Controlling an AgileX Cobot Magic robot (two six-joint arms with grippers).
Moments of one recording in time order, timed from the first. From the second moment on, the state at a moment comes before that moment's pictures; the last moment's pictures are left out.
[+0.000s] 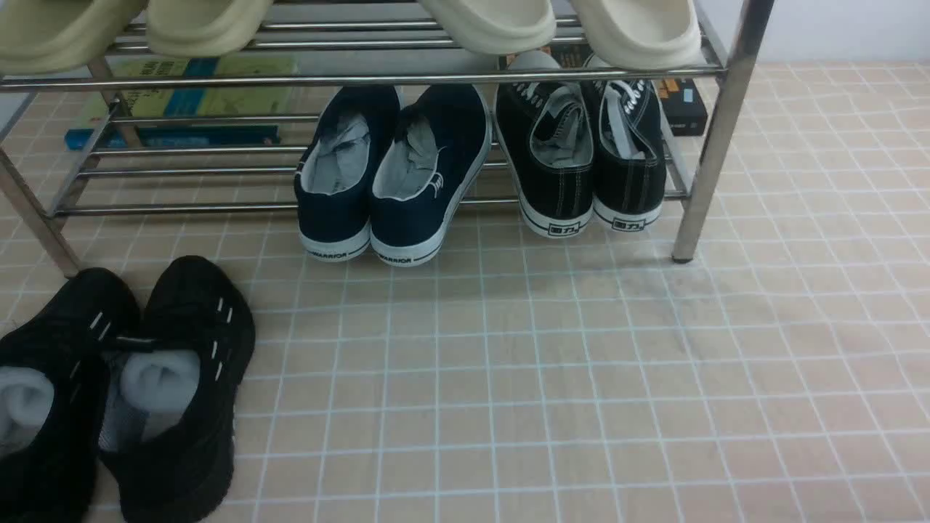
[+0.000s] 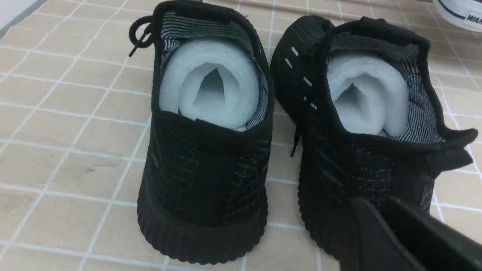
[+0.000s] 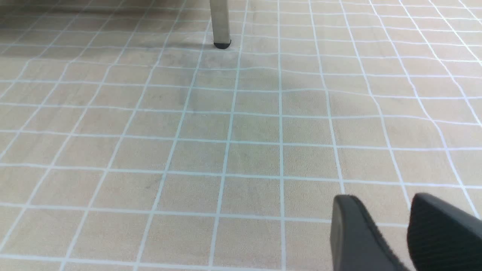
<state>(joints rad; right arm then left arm) 0.06 -0.01 0.01 0.07 0.39 -0.01 -0.02 -0.01 0.01 0.18 0.39 -0.28</state>
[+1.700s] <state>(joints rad) 0.06 -0.01 0.02 0.73 0.37 0.24 -0.02 -0.01 0.01 0.18 0.39 -0.28</state>
